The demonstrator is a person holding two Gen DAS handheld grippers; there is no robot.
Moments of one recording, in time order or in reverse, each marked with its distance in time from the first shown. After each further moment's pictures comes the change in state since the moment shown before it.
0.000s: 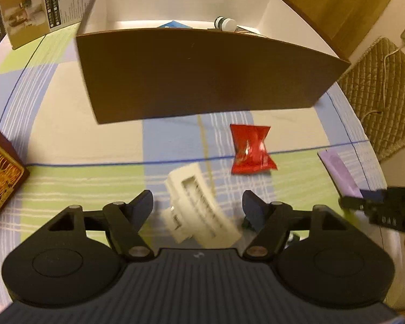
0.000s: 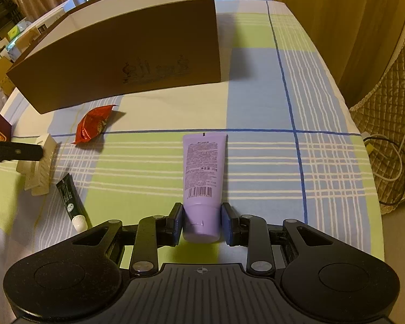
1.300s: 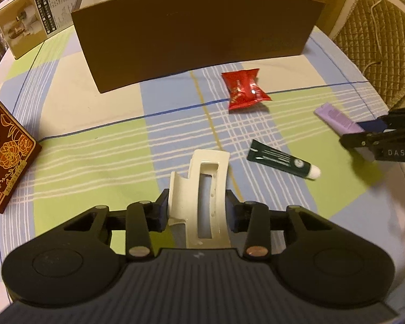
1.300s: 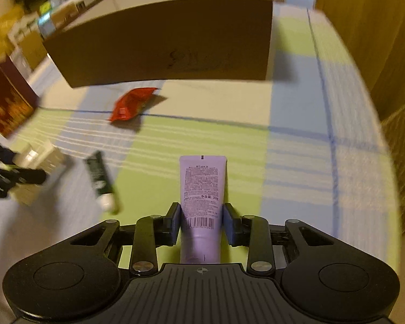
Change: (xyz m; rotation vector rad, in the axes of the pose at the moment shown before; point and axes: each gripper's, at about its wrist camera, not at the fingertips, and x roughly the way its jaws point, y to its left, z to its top) left arm -0.023 -0.005 -0.059 0.172 0.015 0.064; right arm -0.001 0.023 -0.016 -0.092 0.025 0.118
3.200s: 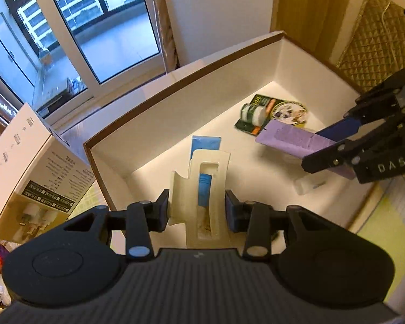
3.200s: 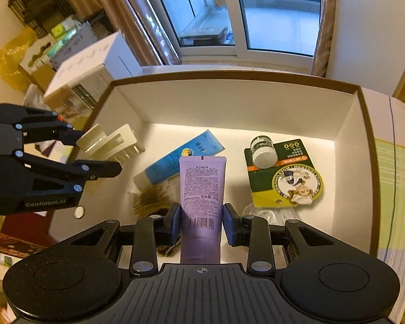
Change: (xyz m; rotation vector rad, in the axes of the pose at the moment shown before) left arm 0.041 0.083 0.278 0.288 -0.002 0.044; right arm 0.076 0.044 0.293 -0.073 0.039 0.109
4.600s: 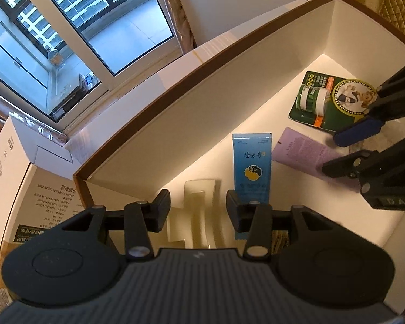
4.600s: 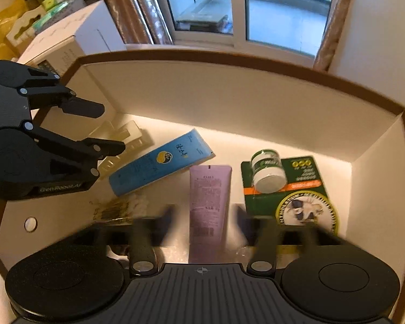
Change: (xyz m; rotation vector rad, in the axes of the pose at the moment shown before) left arm 0.083 0.018 0.025 0.085 0.076 0.122; right arm 0.064 -0.001 0.018 -0.114 0.039 -0.091
